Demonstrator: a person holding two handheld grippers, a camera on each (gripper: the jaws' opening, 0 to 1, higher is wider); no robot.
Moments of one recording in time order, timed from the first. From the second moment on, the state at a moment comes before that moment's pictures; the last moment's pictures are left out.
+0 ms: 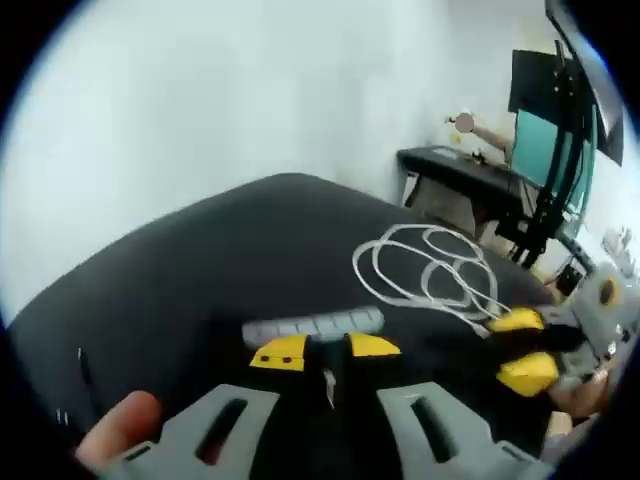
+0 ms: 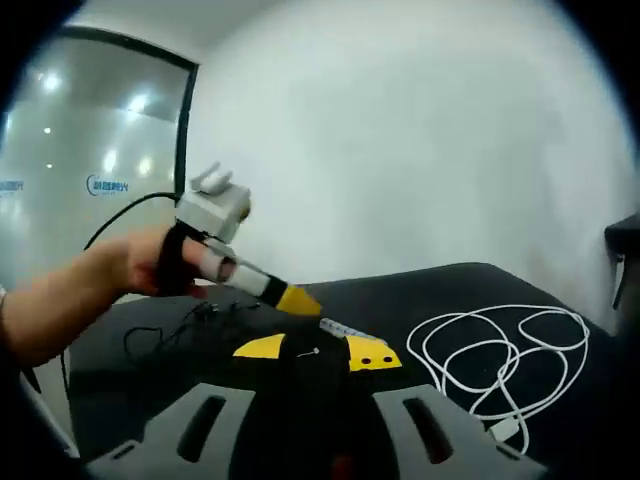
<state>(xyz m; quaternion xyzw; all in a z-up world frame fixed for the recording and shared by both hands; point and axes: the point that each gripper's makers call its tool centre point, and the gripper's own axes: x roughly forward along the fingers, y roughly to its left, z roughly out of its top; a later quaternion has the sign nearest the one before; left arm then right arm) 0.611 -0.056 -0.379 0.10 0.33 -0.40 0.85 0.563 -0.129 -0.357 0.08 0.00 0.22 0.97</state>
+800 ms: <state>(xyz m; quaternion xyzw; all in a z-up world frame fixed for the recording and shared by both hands) 0.592 -0.074 -0.426 0.15 0.33 -0.38 0.85 0.559 -0.133 -0.350 0.07 -0.03 0.23 0.97</state>
